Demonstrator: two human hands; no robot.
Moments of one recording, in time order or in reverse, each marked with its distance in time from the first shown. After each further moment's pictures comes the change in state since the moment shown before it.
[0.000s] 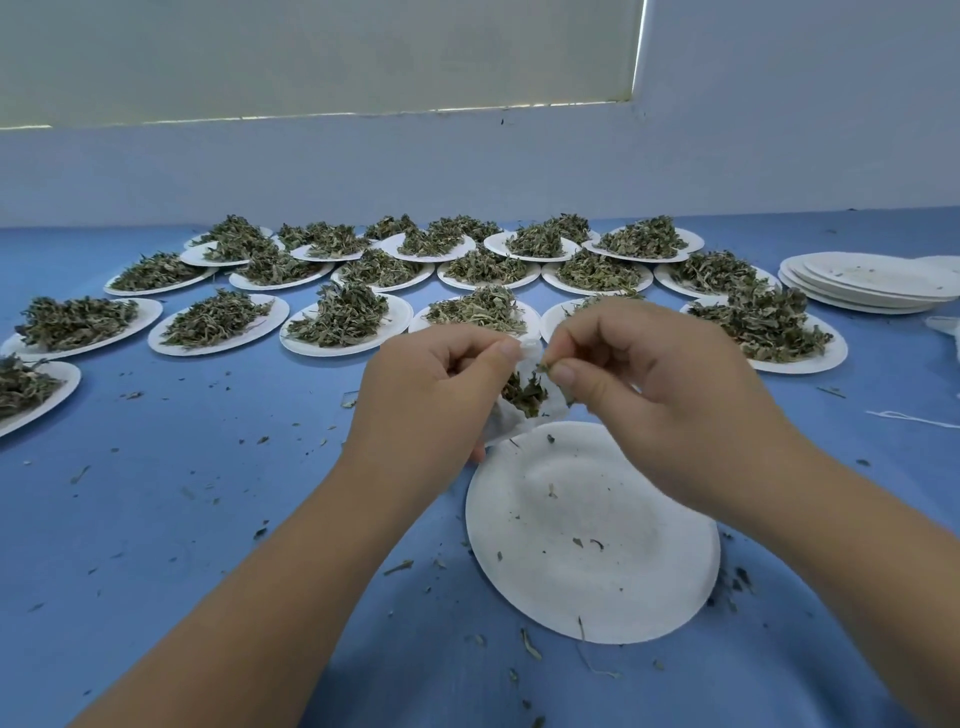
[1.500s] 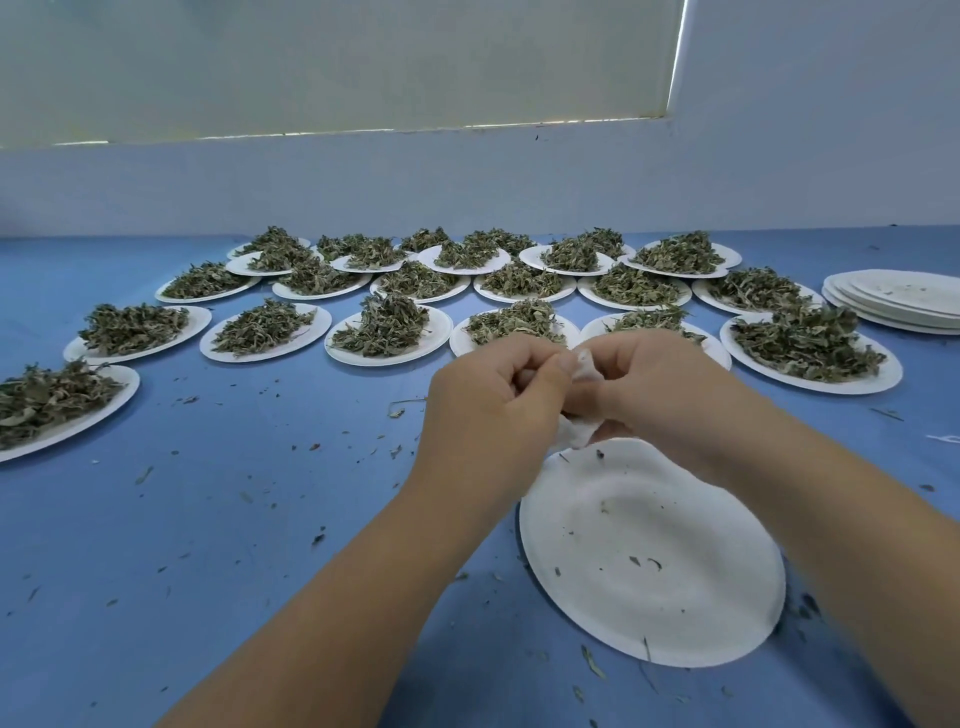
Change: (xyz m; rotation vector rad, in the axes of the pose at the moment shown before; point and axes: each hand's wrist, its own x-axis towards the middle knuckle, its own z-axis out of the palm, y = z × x) left_hand -0.001 -0.003 0.000 -0.012 0.041 0.028; right_hand 0.036 0.011 0.027 0.474 -0.266 0.496
